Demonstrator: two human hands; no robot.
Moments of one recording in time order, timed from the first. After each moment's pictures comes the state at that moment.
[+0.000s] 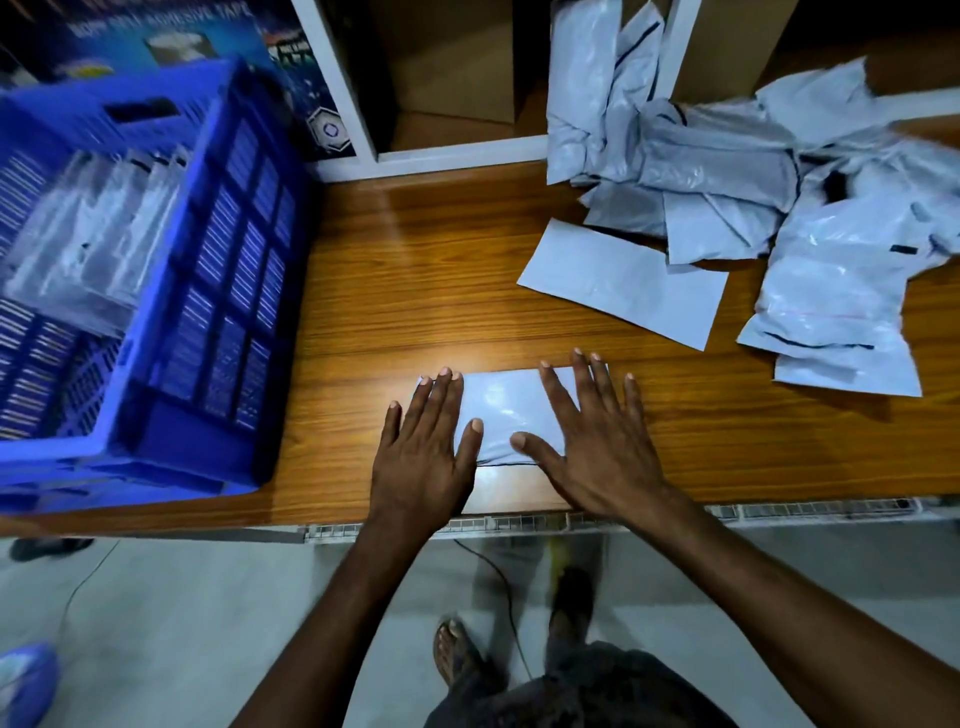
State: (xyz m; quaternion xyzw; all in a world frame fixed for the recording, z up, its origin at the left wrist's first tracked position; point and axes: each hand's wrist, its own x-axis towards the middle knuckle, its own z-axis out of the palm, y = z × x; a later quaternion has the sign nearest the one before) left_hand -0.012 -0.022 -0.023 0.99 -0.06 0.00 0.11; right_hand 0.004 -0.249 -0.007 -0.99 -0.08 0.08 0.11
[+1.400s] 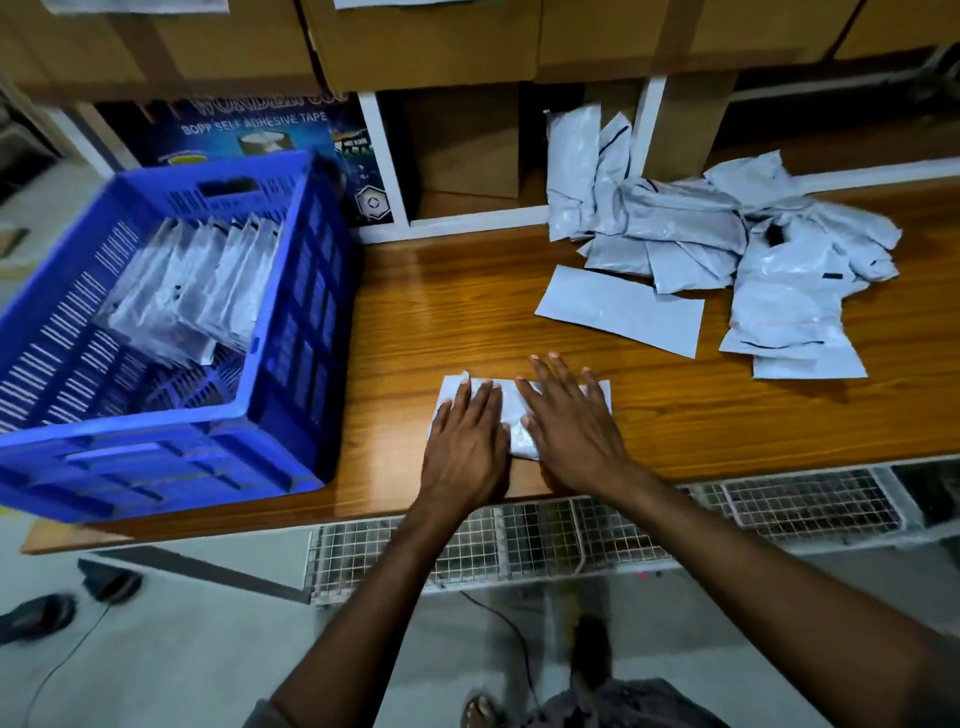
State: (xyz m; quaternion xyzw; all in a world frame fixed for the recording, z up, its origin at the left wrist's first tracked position) left_hand -0.011 -0.007 -0.001 0.98 -0.16 0.02 0.13; right_hand -0.006 -0.184 0.020 -0.99 -0.13 -0.01 0.05
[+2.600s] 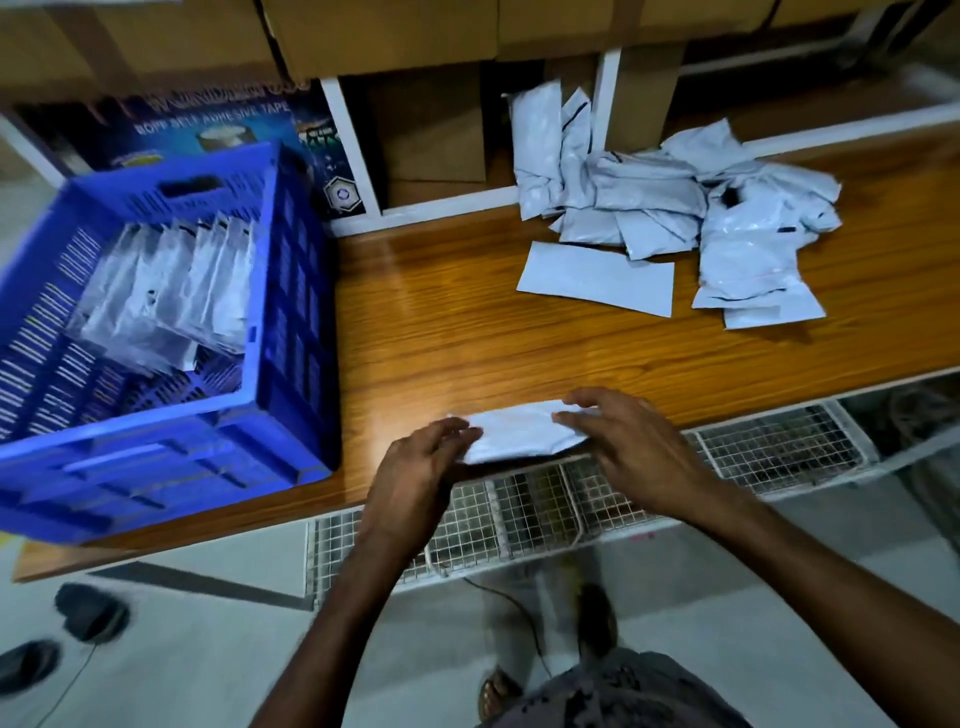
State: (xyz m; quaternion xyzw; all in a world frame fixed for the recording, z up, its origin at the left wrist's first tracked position) left_hand -0.070 0.073 0.018 0.91 -0.32 0.13 0.22; right_hand -0.097 -0.228 0.044 -0.97 -0.18 -0.07 0.16
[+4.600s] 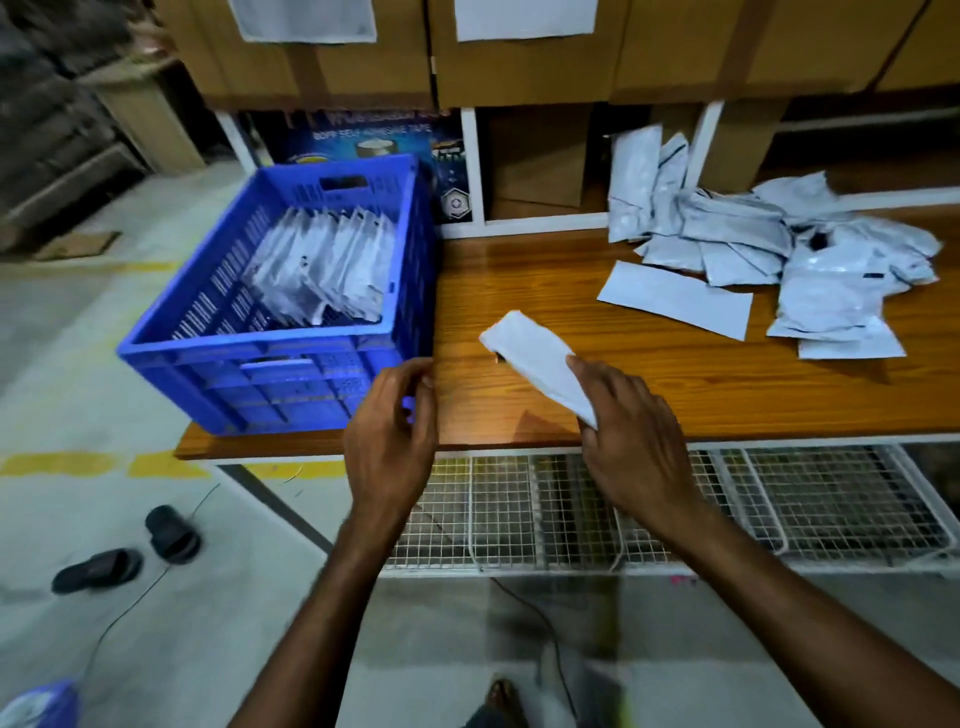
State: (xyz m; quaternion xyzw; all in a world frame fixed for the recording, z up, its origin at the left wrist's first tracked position) left_hand -0.154 0.125 0.115 0.85 0.00 0.32 0.41; right_hand -0.146 -0.123 0.103 -0.97 -0.12 -0.16 0.15
